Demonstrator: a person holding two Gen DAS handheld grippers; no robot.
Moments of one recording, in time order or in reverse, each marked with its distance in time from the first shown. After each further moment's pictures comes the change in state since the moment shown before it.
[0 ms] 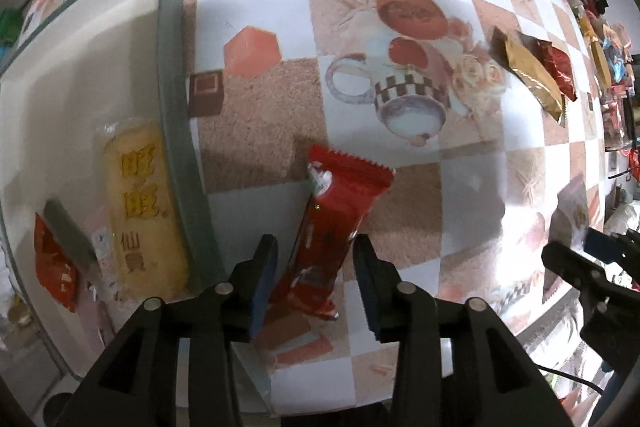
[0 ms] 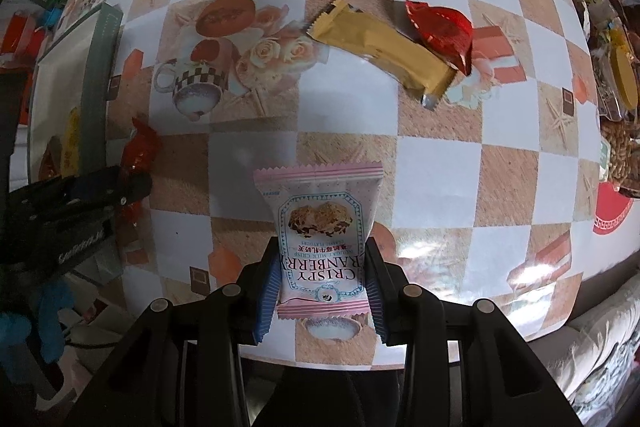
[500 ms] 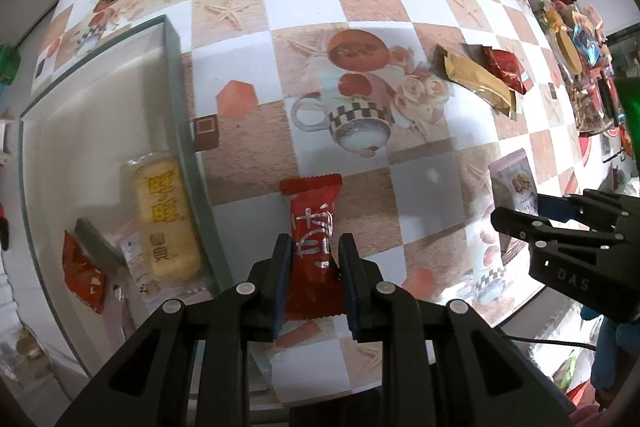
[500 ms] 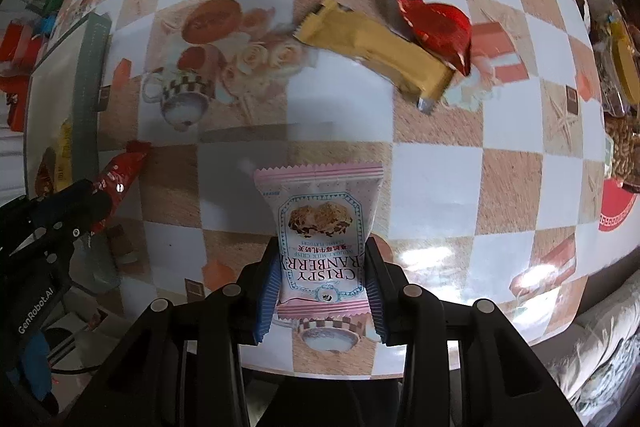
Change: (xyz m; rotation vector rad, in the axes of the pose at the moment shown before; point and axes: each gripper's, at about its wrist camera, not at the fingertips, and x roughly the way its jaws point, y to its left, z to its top) left arm -0.030 -0.019 -0.008 0.074 -0.102 -0.007; right arm 0.005 -0.008 0.002 0.015 -0.003 0.010
